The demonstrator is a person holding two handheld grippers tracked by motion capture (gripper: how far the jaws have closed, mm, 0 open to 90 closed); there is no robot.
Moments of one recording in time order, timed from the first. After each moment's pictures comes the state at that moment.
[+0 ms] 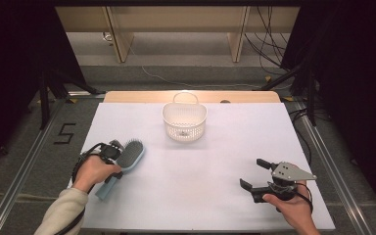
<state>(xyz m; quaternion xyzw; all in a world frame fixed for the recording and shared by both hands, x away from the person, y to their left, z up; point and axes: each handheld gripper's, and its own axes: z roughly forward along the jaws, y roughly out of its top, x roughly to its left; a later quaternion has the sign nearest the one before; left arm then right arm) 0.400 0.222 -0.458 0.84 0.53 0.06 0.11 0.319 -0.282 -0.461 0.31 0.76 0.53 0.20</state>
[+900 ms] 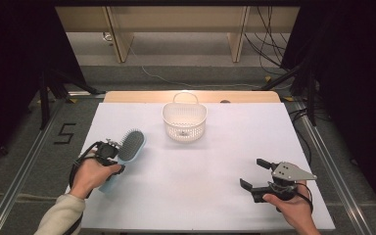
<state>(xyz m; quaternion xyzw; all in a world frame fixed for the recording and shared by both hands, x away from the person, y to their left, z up) 0.387 0.220 -0.443 0.83 0.52 0.13 0.19 0.319 -0.283 -0.461 0.31 0.76 0.53 0.20</state>
